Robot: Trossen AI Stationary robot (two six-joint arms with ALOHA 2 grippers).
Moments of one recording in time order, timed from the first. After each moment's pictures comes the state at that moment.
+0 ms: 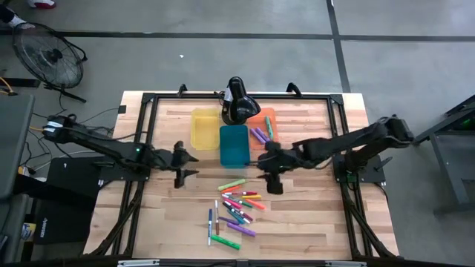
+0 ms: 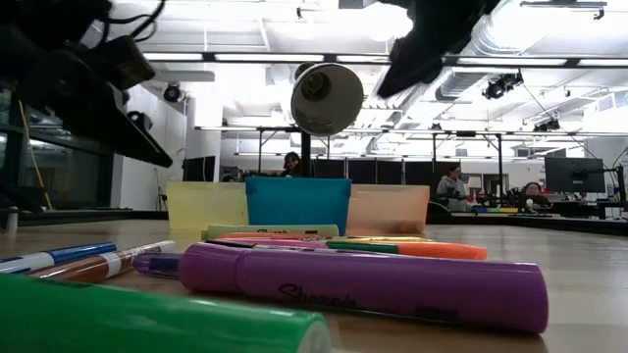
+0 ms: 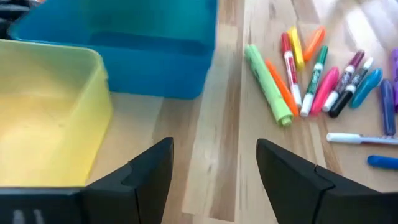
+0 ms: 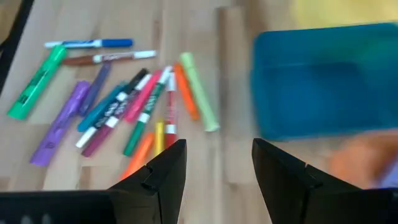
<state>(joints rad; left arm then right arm) -0.22 0.78 0.24 0.00 -0.27 -0.26 0.17 1.50 1.08 -0.43 0.06 0.18</state>
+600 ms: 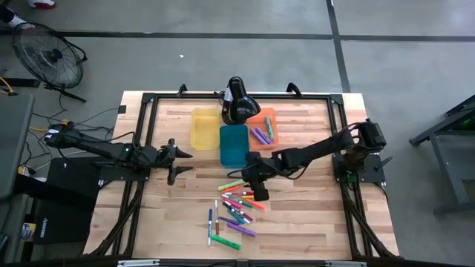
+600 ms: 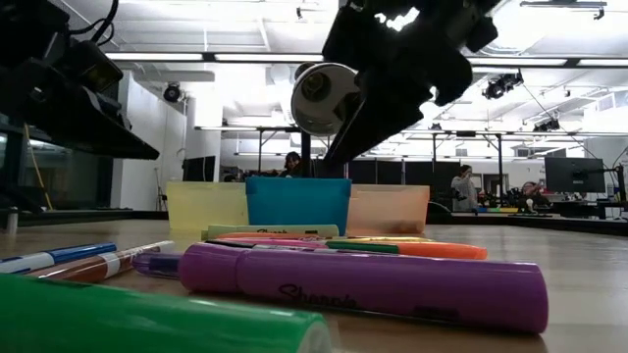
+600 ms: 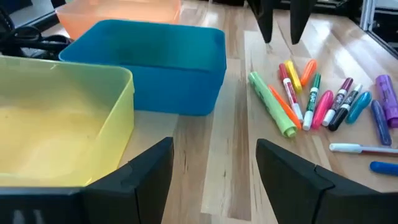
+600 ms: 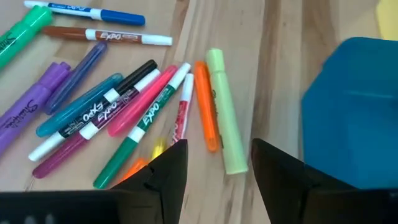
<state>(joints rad) -0.22 0.39 0.05 0.00 -0.31 -0.19 0.16 1.78 1.08 -0.13 -0.03 -0.01</state>
